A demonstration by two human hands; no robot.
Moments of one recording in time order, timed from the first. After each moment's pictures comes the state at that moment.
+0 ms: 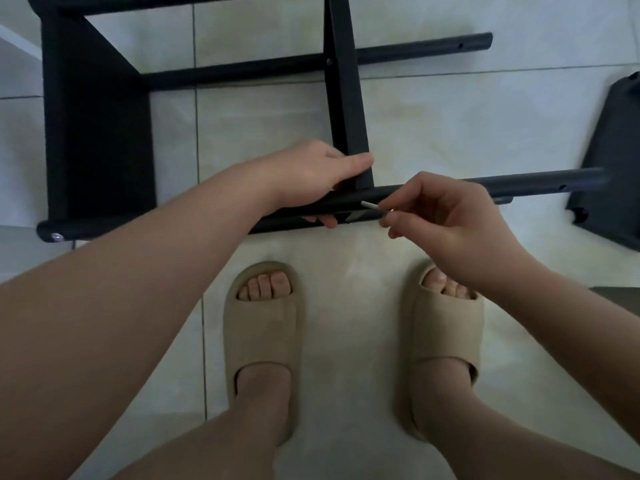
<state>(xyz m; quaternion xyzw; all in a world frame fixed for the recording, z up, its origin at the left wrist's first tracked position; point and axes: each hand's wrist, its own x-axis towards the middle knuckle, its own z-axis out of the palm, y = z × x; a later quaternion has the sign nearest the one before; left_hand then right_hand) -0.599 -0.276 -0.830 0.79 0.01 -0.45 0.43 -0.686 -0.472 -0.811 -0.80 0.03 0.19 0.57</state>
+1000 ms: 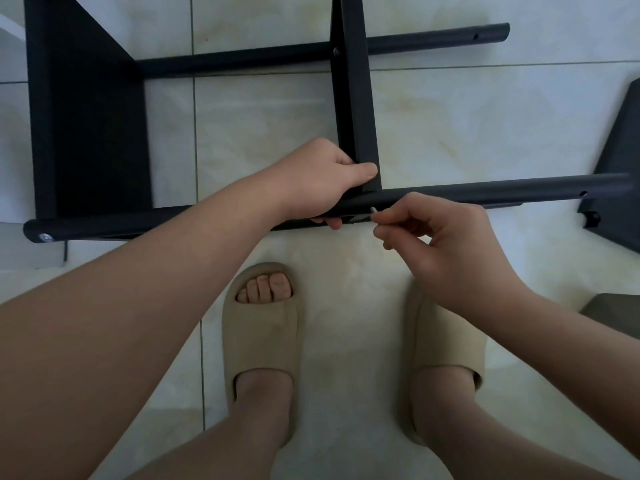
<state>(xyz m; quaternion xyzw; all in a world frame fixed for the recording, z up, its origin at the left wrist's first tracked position) -0.603 -0.280 -0.839 0.81 0.00 -0.39 0.44 -0.692 -0.454 -0.823 -0.87 -0.02 0.13 0.48</state>
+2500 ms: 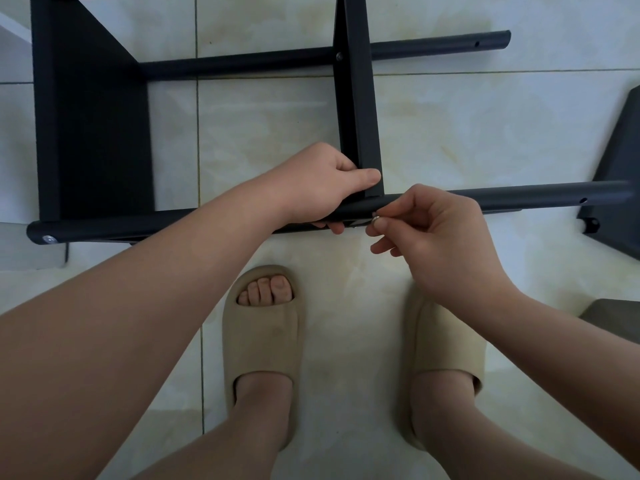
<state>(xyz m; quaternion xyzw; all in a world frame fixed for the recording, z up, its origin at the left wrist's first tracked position) -0.603 -0.277 -0.839 0.80 0.00 -0.40 0.45 -0.683 -0.439 -0.823 -0.81 0.15 0.19 0.54</state>
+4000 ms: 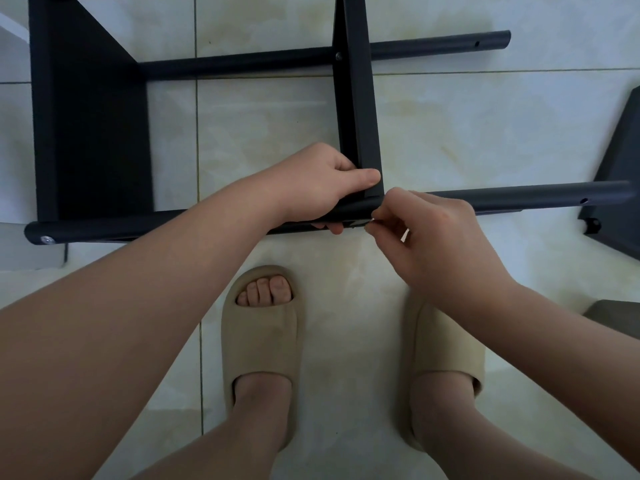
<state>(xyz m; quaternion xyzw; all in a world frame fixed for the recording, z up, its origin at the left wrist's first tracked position) -0.601 -0.275 -0.840 0.79 0.00 -0.41 0.46 -0.679 -0.448 -0.827 -0.93 -0.15 0.05 0.32</state>
